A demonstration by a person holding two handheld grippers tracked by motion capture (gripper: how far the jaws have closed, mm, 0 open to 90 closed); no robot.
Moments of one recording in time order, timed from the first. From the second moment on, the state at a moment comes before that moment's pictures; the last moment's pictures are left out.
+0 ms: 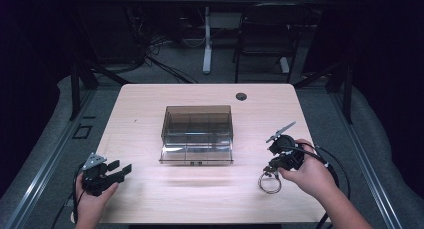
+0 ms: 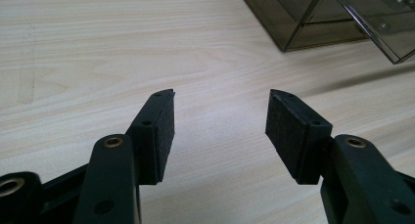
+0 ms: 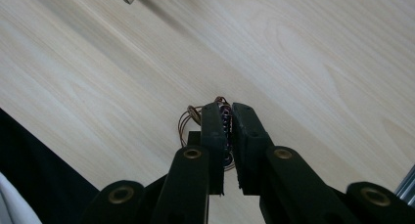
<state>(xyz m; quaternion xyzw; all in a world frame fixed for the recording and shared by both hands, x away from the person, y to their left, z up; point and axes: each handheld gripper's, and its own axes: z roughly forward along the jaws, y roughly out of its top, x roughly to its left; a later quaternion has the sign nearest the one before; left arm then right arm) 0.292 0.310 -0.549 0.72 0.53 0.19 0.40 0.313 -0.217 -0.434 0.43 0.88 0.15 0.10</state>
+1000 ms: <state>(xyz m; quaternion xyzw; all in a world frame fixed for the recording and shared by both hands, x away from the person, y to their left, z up) 0.293 0.309 -0.549 0.73 0.53 0.18 0.40 0.314 -0.207 -0.392 0.41 0.90 0.11 0.08</state>
